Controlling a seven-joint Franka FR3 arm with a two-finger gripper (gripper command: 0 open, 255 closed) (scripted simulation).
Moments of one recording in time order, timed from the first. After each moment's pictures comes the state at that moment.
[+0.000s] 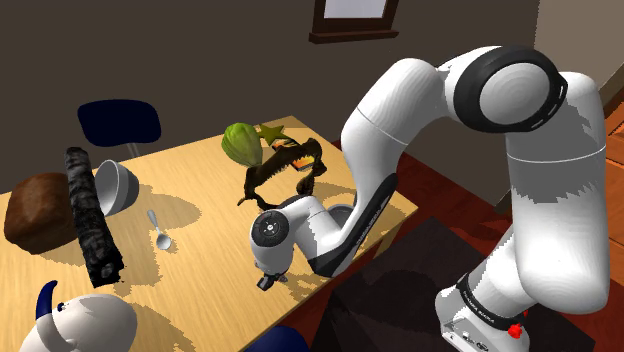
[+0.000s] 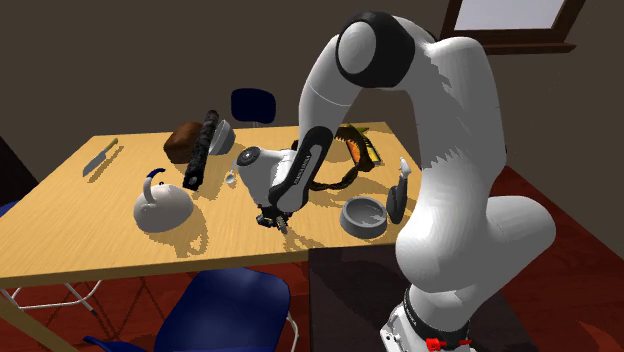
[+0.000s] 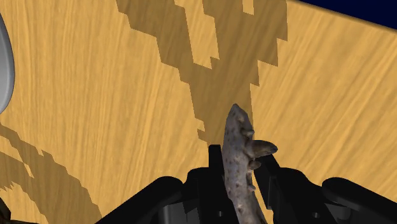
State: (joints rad) arm 0.29 0.60 0.45 -2.21 -1.02 2.54 1.20
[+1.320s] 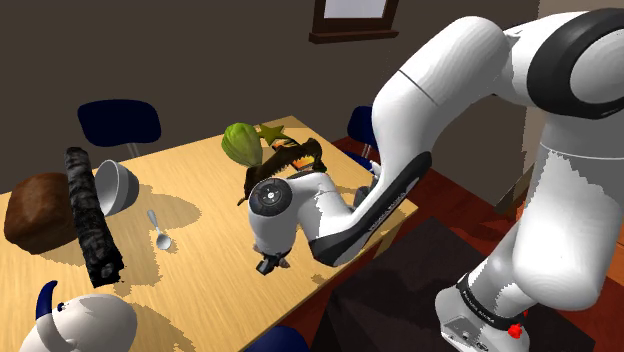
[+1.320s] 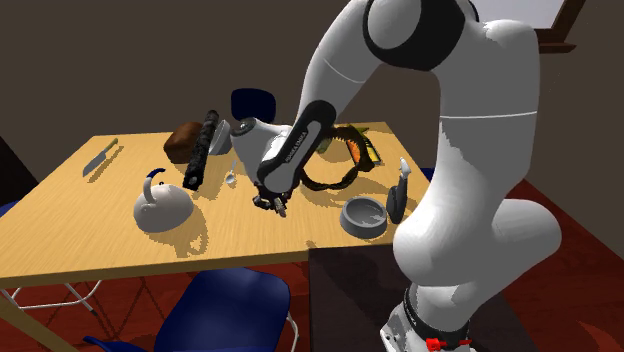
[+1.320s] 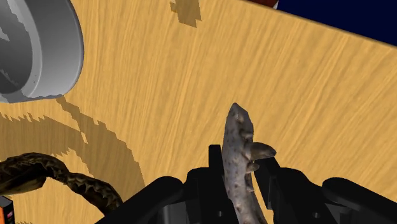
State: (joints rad) arm 0.18 0.39 0.59 -2.29 -0.80 2.46 1.02
